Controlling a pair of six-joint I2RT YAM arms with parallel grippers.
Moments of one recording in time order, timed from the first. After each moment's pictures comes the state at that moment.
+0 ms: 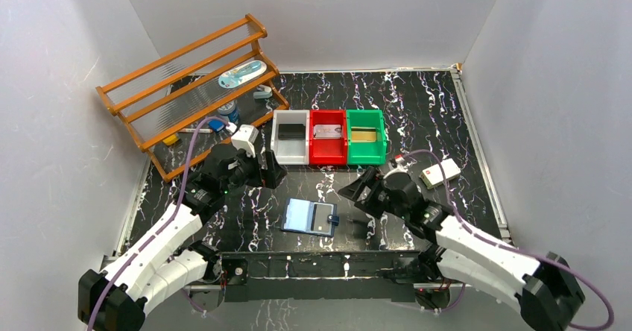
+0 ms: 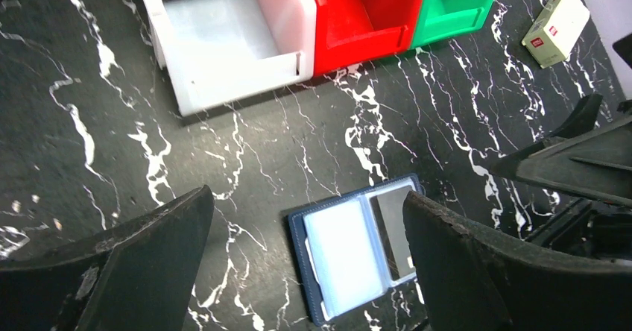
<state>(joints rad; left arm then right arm) -0.51 0.85 0.64 -0.26 0.12 -0.33 0.78 0.74 0.30 -0.08 0.00 1.22</state>
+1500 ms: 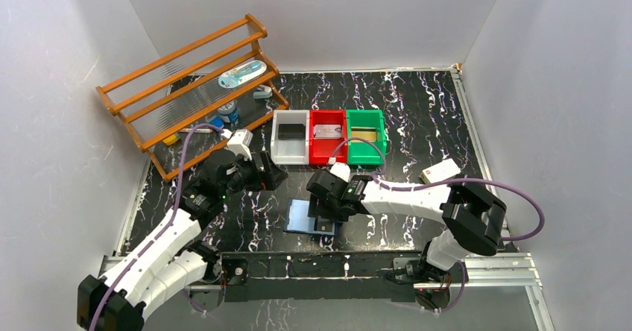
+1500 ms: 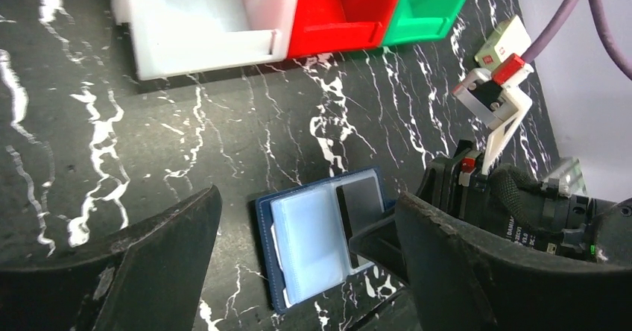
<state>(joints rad) -0.51 0.79 0.57 -0.26 0.14 -0.54 1.15 1.54 0.93 -0.51 0.19 1.15</state>
